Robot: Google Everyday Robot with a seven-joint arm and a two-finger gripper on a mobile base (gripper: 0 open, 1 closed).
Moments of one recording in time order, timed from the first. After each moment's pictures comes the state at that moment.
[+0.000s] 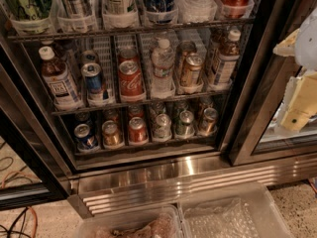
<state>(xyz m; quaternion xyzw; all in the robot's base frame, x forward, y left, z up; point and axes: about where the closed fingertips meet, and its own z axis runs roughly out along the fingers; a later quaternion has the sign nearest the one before) 0.438 -0.217 0.976 -0.60 0.78 -0.03 0.16</state>
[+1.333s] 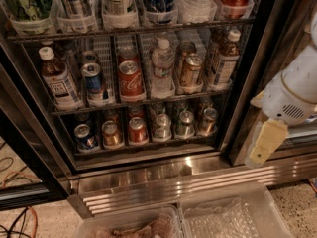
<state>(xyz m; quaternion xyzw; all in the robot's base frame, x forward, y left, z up) 0.449 -0.213 0.848 -0.57 0.81 0.06 0.12</state>
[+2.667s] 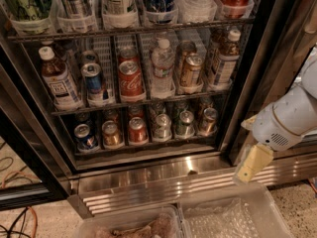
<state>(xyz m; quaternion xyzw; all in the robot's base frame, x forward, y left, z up) 0.443 -0.208 0.773 -0.54 0.82 0.12 0.15</state>
